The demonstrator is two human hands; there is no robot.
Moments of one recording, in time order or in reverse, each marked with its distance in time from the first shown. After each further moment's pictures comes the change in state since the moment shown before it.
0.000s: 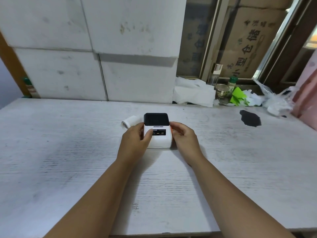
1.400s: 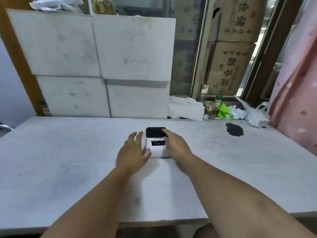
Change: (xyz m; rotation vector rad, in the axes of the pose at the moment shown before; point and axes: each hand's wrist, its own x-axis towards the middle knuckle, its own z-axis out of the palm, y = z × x) left_hand -0.024 0.000 -0.015 0.404 -0.100 0.116; right_hand -0.012 -0.035 0.000 -0.687 -0.155 -0.162
